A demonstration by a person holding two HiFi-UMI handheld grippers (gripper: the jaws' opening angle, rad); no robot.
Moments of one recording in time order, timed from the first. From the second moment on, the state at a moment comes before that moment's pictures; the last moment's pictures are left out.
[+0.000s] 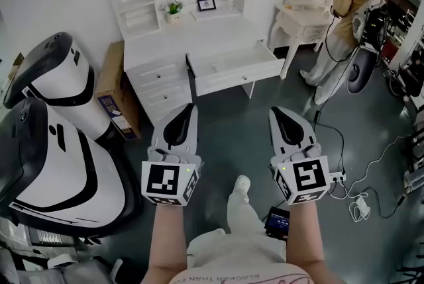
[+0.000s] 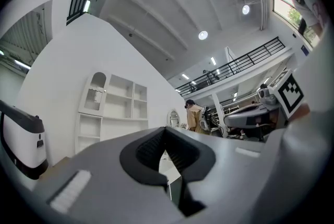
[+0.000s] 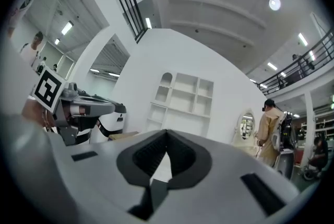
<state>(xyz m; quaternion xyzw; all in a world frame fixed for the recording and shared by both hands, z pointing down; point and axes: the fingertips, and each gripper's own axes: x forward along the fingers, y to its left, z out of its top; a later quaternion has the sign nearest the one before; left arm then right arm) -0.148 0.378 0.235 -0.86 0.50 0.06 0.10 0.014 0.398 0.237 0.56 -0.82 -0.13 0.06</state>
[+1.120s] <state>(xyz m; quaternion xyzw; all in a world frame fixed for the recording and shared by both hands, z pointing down) -0.082 0.044 0.264 -0.83 0.55 0.03 0.06 0.081 0.054 0.261 0.49 -0.86 -0.11 0.08</state>
